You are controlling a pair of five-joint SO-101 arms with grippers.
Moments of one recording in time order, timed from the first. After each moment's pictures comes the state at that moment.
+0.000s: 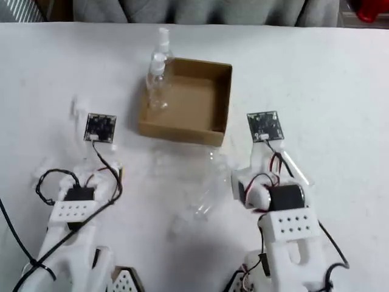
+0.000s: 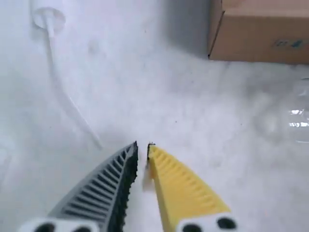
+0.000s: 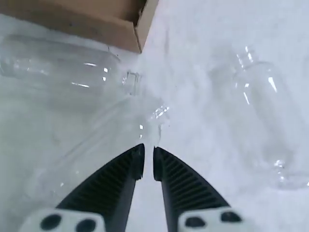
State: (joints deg) left arm -8.2 -41.9 78.2 26.2 -5.9; right arm -10.4 -53.7 57.8 66.6 2.4
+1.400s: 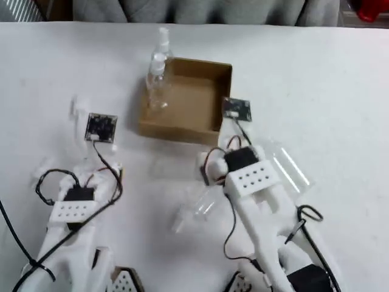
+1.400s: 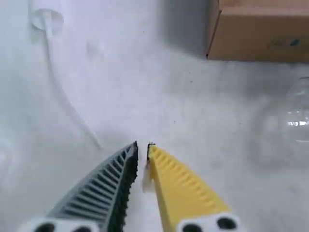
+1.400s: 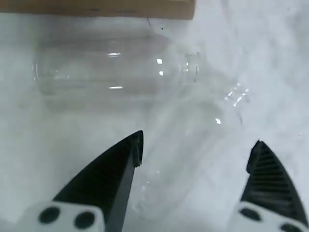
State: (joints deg) left arm -8.0 -41.9 78.2 26.2 -6.3; right arm -26.4 -25.8 43.3 62.5 -28.7
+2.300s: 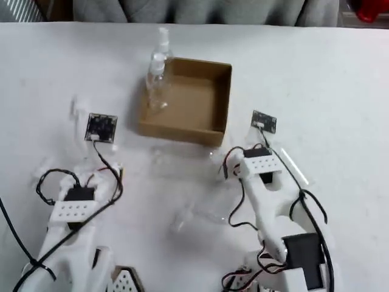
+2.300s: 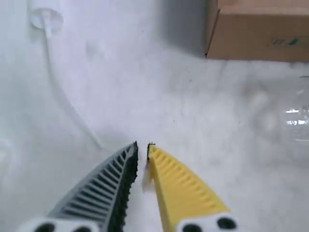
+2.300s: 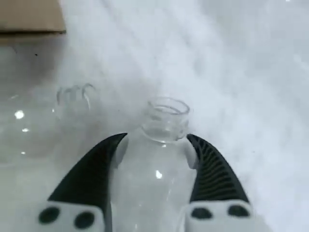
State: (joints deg) left arm -8.0 -41.9 78.2 26.2 -6.3; right arm -14.0 -11.0 49.0 48.4 -25.4
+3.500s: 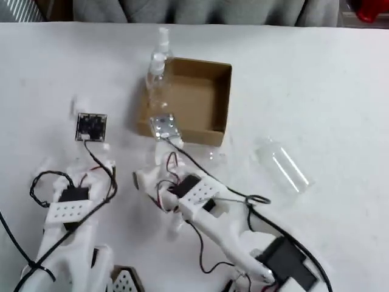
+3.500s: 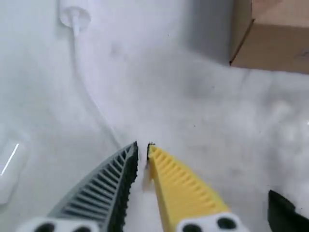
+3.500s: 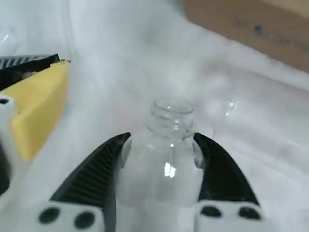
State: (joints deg) left arm -11.6 -41.9 78.2 25.1 -6.3; right arm -49.7 -7.8 48.4 18.3 -26.7
